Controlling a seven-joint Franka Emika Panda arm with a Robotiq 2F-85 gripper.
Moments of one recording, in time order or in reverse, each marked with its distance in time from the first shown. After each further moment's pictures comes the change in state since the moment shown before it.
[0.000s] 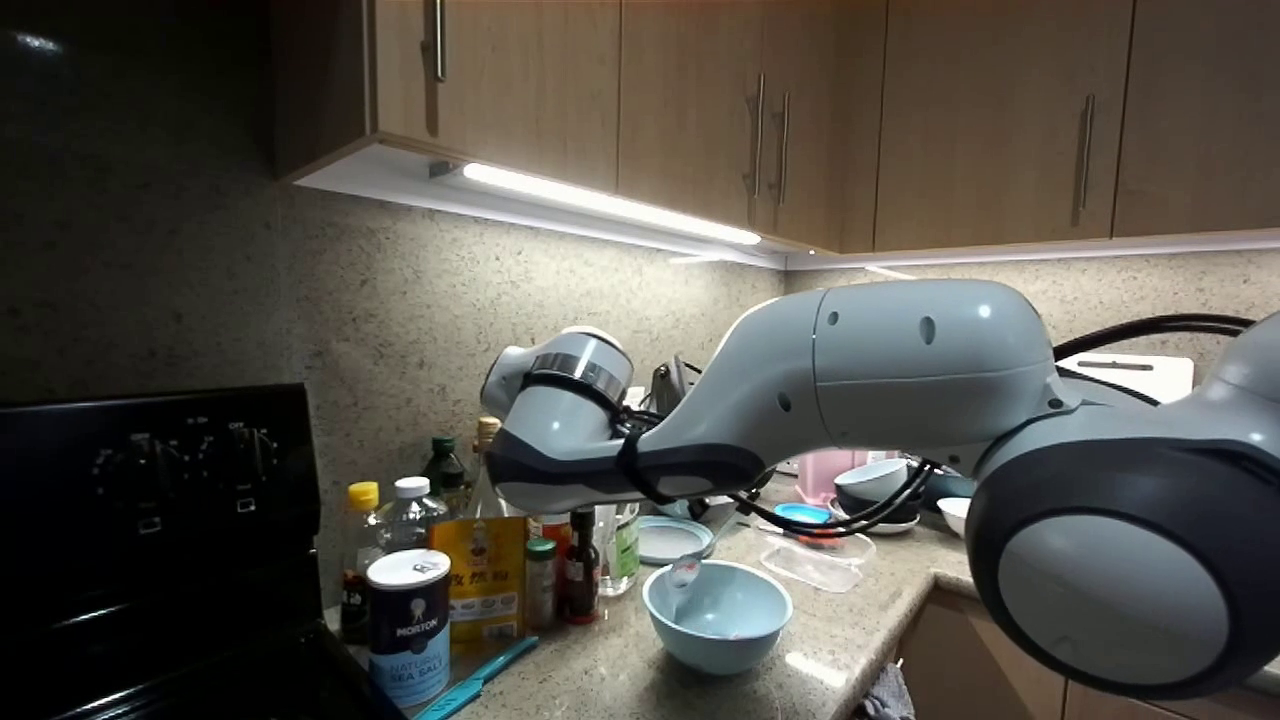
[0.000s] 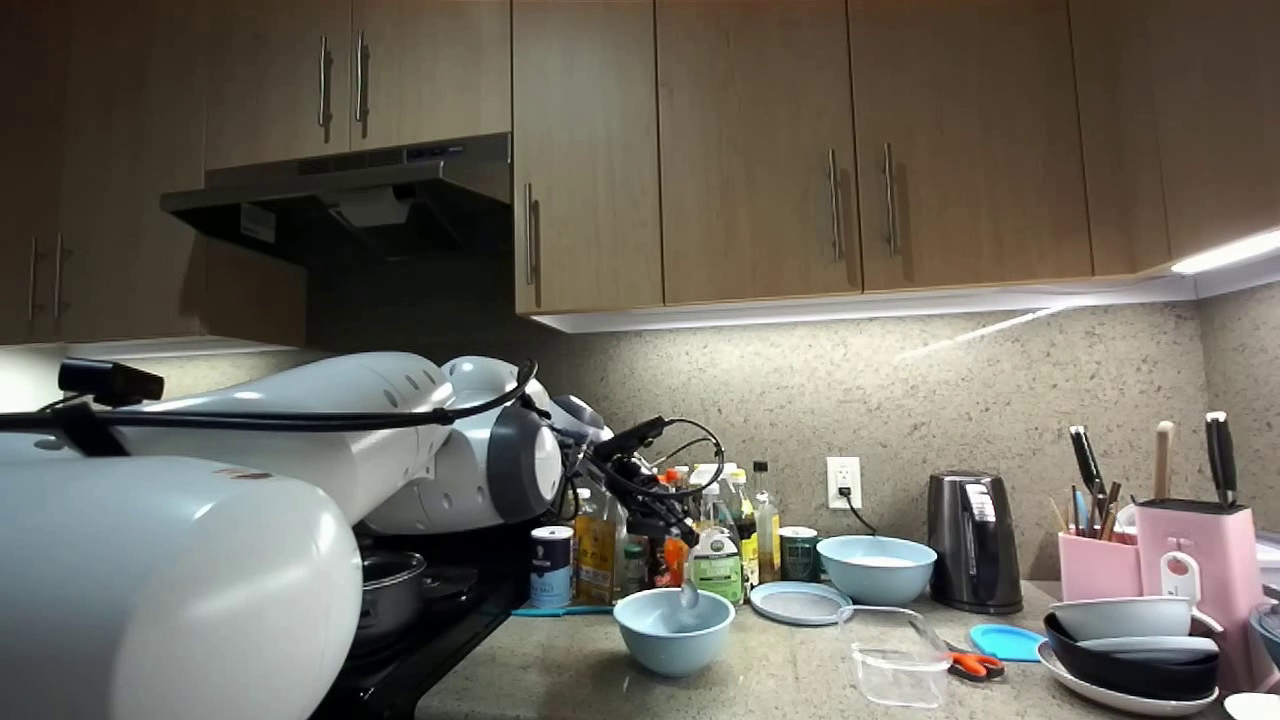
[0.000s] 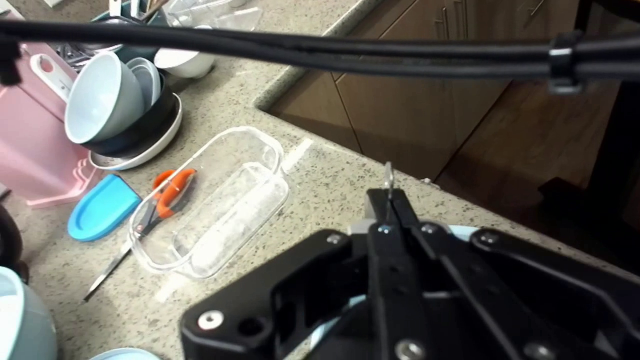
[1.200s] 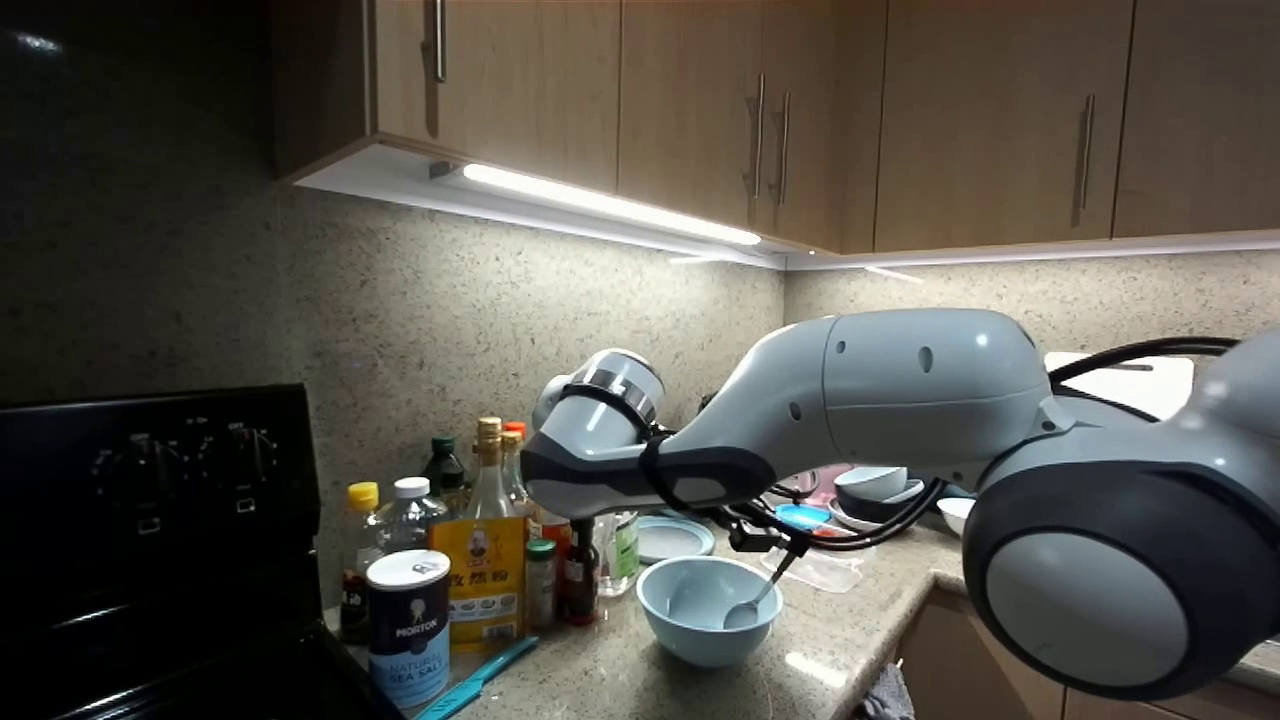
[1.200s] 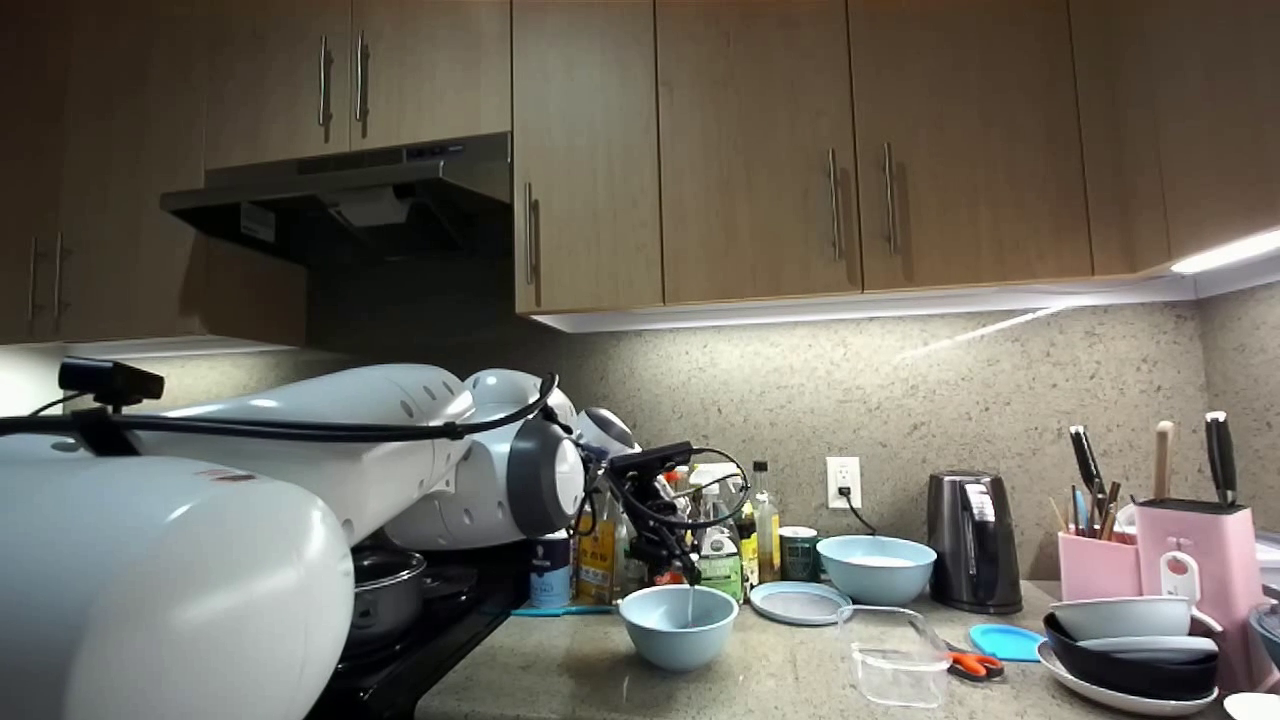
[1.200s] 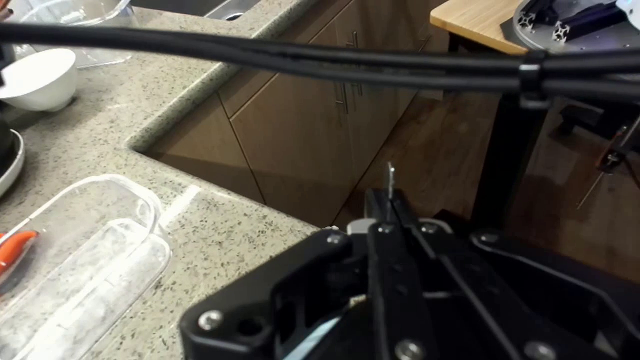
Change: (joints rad) arm -0.066 0.046 -0.016 0.022 0.161 -0.182 -0.010
